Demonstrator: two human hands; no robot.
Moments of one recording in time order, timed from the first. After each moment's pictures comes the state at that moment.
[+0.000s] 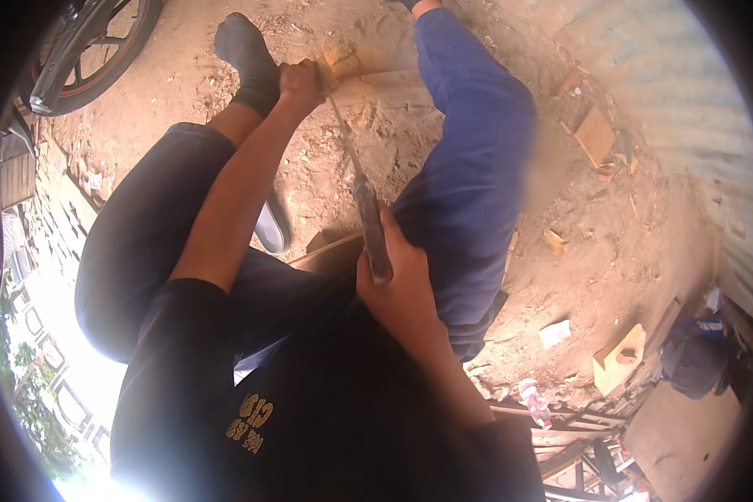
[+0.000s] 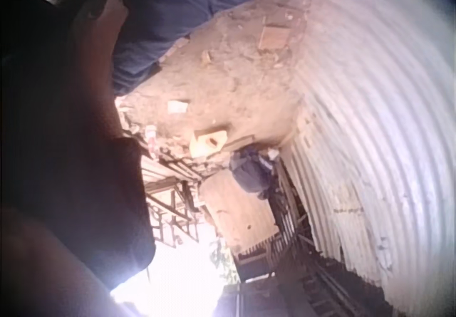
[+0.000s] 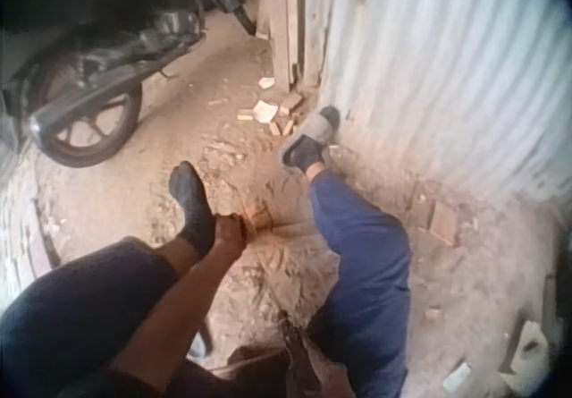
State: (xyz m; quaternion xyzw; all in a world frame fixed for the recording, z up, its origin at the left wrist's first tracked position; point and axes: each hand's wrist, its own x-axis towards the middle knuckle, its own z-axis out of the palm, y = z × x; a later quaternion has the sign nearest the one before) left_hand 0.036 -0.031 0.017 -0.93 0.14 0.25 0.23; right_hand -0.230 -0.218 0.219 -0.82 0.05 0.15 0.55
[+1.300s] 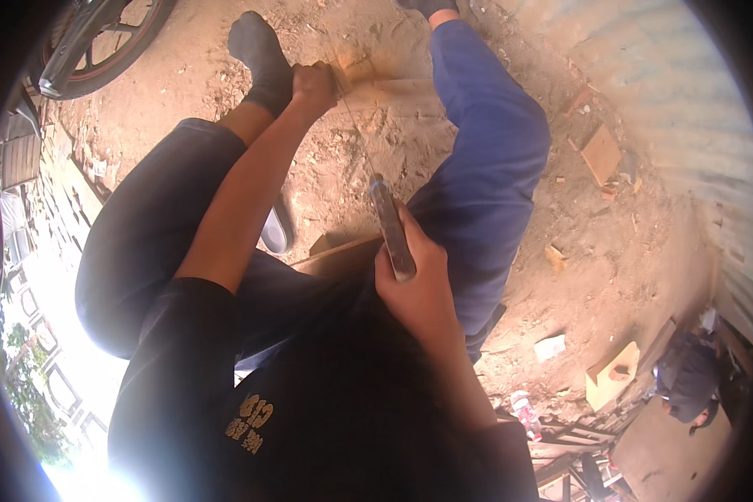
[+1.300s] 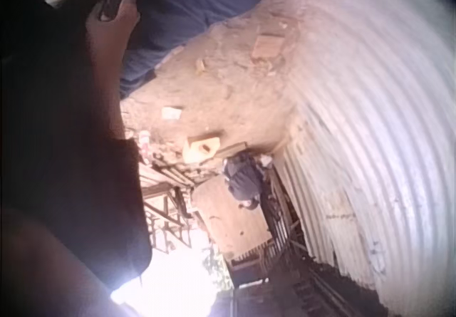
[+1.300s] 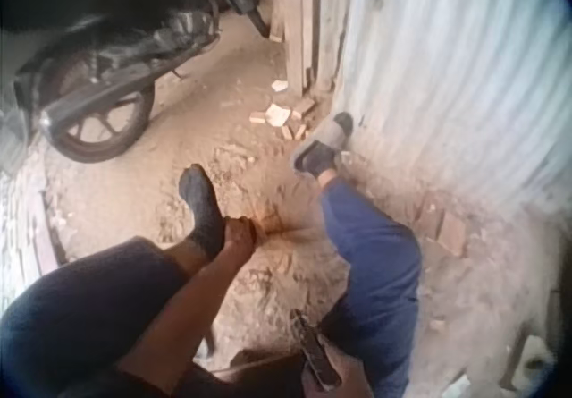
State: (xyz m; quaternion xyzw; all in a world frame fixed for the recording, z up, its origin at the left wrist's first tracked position) left_hand 0.039 -0.028 0.012 -0.92 0.14 0.27 0.24; right_hand -0.204 -0.230 0.203 -0.82 0.04 0.16 0.55
